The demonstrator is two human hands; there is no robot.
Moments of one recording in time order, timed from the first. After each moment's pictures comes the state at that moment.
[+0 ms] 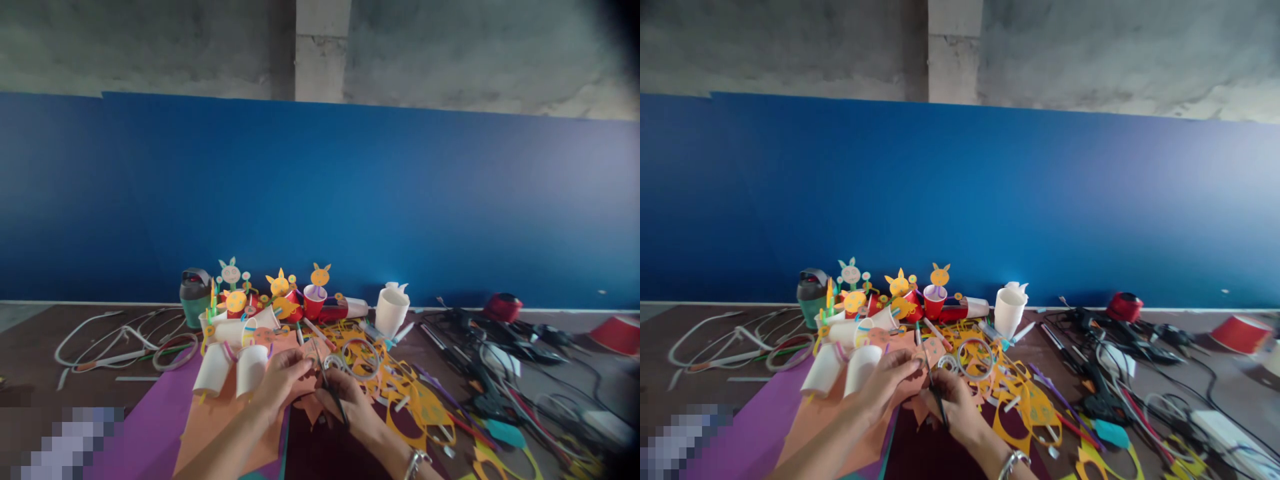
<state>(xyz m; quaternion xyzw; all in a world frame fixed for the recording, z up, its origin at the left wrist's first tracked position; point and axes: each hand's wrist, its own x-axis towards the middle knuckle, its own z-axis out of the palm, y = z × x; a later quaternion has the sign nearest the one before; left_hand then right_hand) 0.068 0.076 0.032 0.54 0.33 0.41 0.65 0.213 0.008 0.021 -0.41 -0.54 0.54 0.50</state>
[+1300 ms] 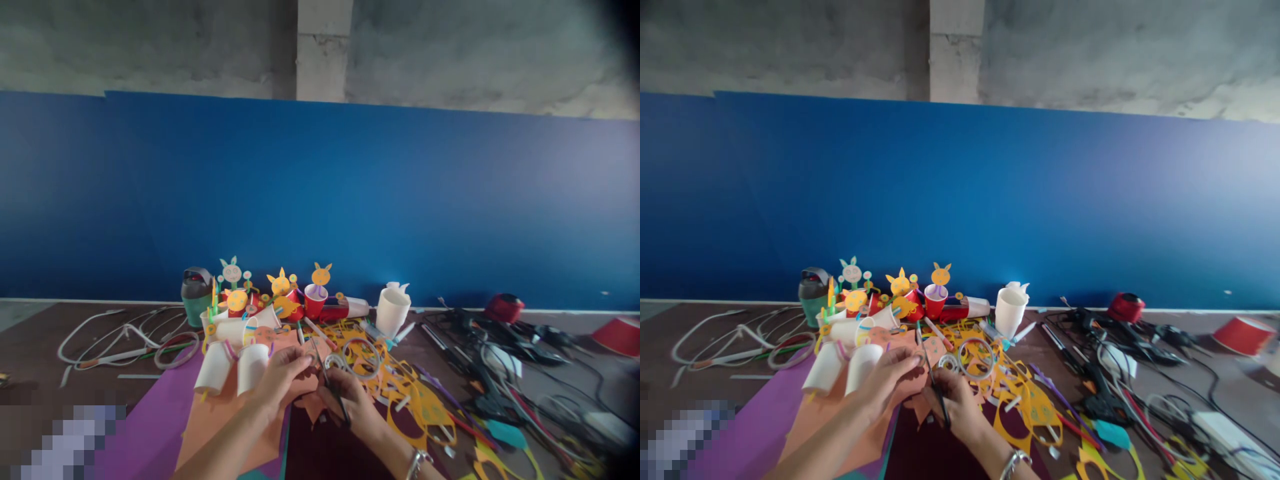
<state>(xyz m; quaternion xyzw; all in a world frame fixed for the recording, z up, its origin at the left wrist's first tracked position) 0.067 0.076 0.034 0.48 0.33 0.41 0.70 0.213 0.008 0.022 -0.42 -0.54 0.53 0.50</state>
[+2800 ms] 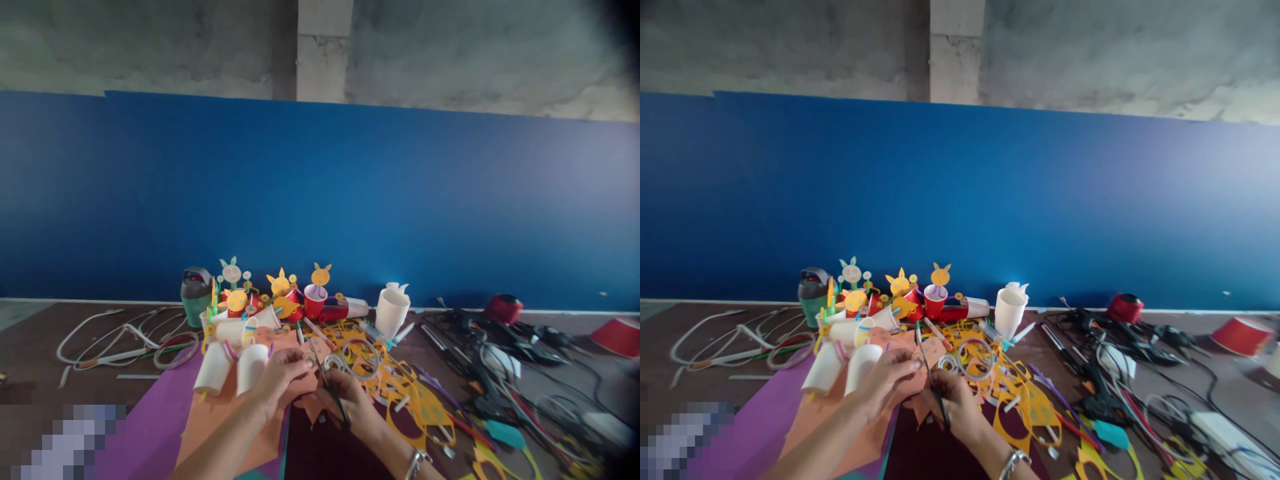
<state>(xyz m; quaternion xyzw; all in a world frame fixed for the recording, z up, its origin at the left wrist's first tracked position) 0.063 0.078 0.040 0.50 0.34 0.39 0.69 0.212 0.008 0.023 -0.43 -0.54 0.53 0.49</state>
